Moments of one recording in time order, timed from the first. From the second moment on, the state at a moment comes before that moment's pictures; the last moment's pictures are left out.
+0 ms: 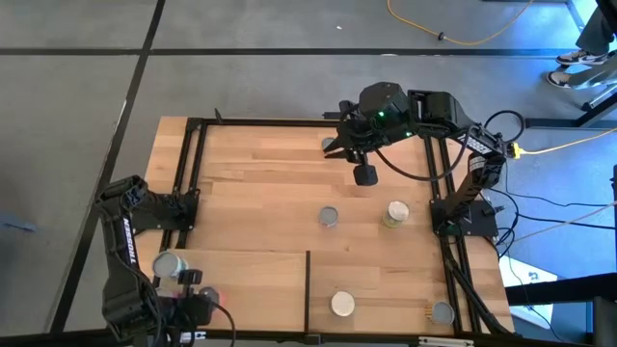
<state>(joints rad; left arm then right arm) -1.15 1.74 1.75 -1.33 -0.34 -1.14 -0.09 1.76 2.35 -1.25 -0.13 -0.33</state>
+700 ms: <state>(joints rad) -1.11 1.66 2.01 -1.57 -0.65 -1.05 -0.08 1.67 2.36 -1.42 -0.13 -0.25</state>
